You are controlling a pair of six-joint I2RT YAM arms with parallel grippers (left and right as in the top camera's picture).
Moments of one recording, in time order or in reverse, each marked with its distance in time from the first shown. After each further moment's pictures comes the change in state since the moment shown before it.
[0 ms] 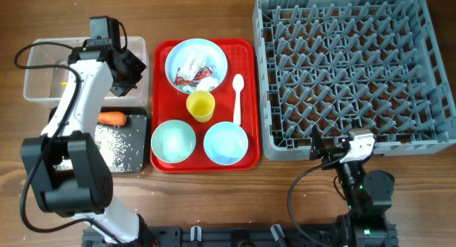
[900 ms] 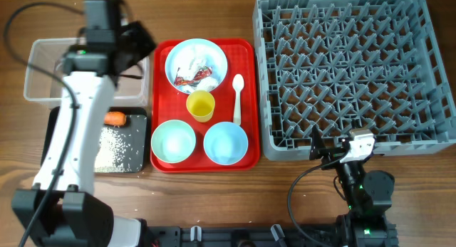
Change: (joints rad) left arm -0.135 -0.210 0.092 0.092 0.056 0.158; right arm 0.000 0.000 0.000 0.000 0.000 0.000
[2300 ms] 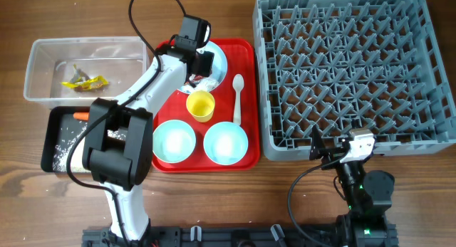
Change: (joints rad) left arm -0.256 0.436 0.000 0.234 -0.225 0.549; right arm 0.000 0.000 0.000 0.000 0.000 0.000
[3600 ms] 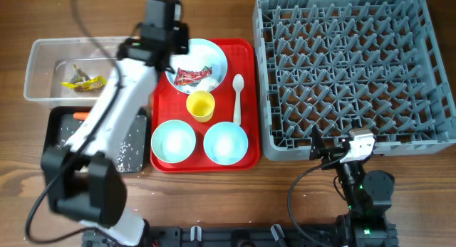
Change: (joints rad) left arm 0.095 -0.284 0.002 -0.037 -0.027 -0.153; right arm 0.000 0.000 0.000 0.000 0.000 0.000
